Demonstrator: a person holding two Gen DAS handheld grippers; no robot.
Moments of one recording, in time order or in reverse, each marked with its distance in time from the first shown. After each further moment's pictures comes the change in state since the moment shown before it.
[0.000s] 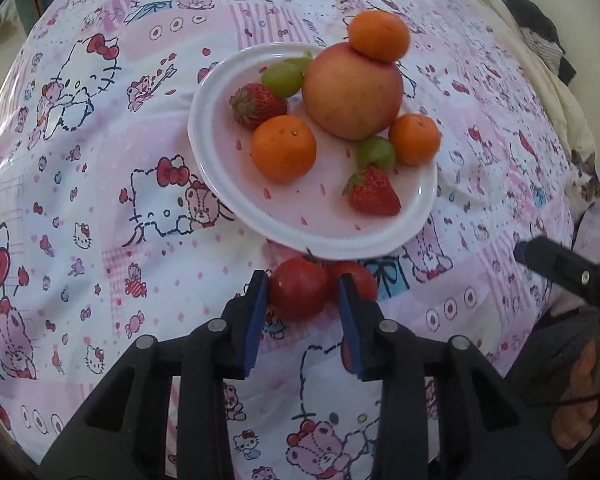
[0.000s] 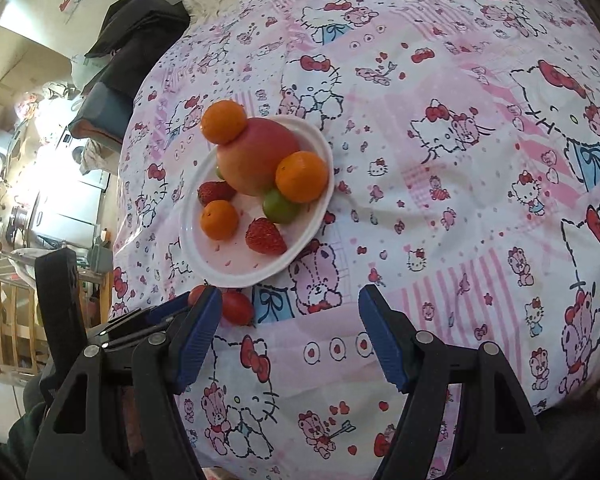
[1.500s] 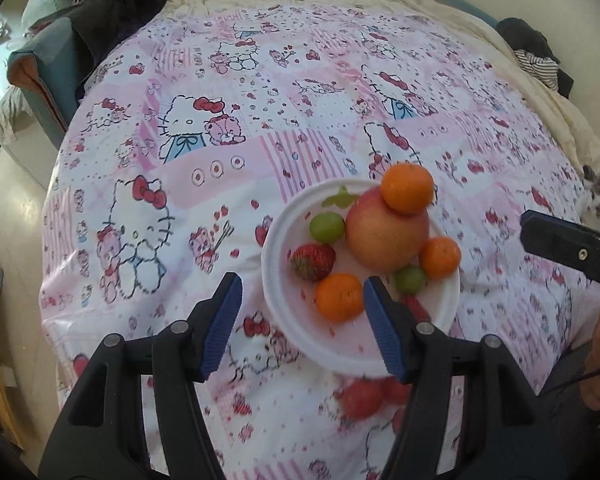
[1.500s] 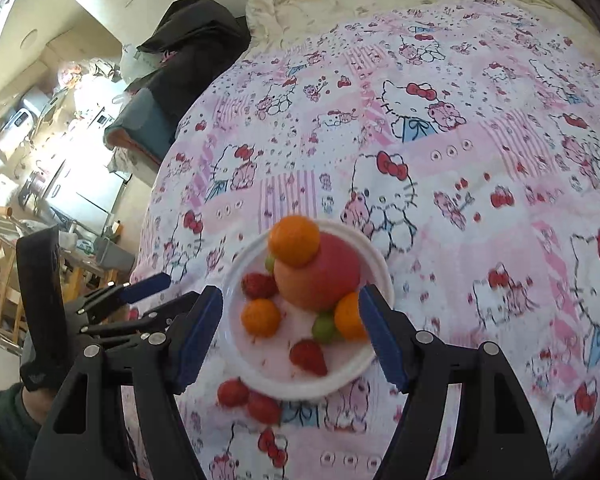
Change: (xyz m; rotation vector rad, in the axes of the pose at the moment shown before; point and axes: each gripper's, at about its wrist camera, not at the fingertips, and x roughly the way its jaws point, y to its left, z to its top) left arm -0.055 0.011 0.071 0.141 -0.212 0.128; right arm 0.000 0.059 0.080 -0.233 -0.119 0.039
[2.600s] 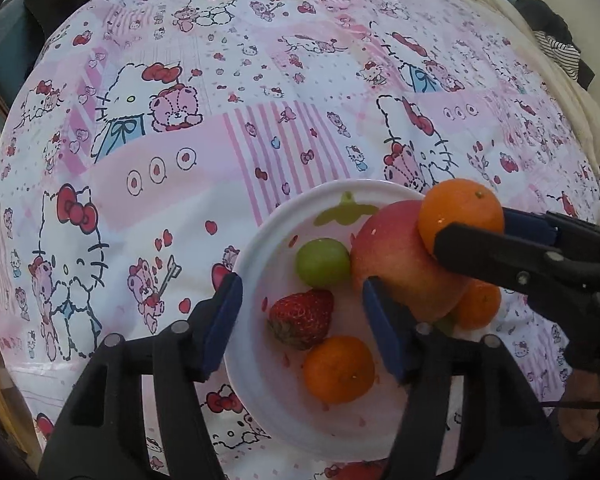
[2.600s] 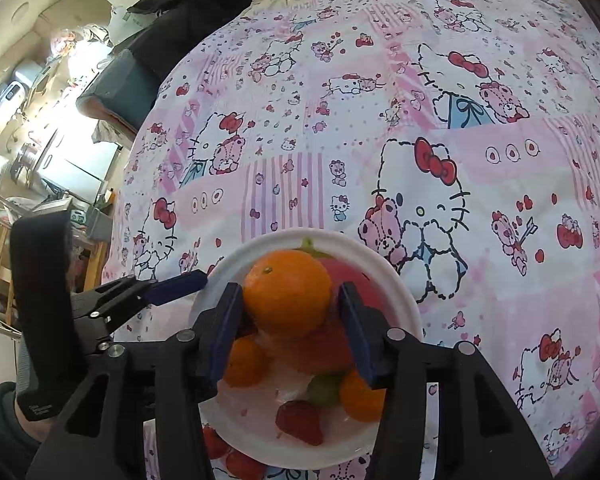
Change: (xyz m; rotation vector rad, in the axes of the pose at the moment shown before) left arm 0.091 -0.007 0.042 -0.013 0.143 -0.041; right arm 0.099 -0.005 0.043 -0.034 0.144 0.000
